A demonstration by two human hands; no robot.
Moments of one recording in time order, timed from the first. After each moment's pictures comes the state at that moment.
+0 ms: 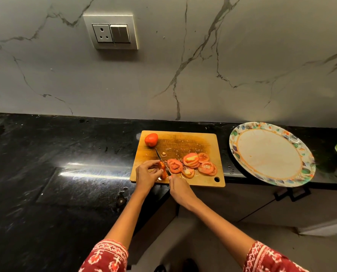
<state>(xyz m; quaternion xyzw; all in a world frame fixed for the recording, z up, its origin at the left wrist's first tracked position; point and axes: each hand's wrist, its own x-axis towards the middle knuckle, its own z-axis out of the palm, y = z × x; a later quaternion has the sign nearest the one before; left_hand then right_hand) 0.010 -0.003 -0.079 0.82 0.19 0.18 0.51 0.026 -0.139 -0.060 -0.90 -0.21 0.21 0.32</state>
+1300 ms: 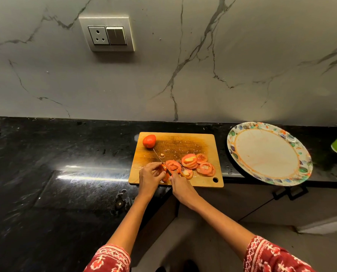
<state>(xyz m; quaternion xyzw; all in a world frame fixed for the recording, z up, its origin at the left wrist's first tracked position) 0.010 -0.018 -0.078 0.84 0.18 0.19 0.48 0.037 -0.146 -0.062 -0.91 -0.22 0.22 0.29</state>
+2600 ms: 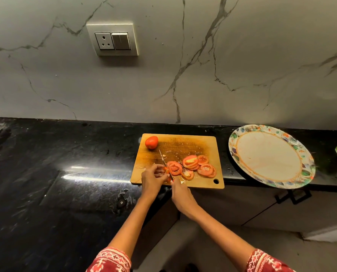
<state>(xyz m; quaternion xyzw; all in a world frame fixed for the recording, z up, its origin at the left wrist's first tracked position) 0.002 -0.030 -0.062 0.83 0.22 0.15 0.49 0.012 -0.150 -0.060 -0.91 -0.19 0.21 0.31</state>
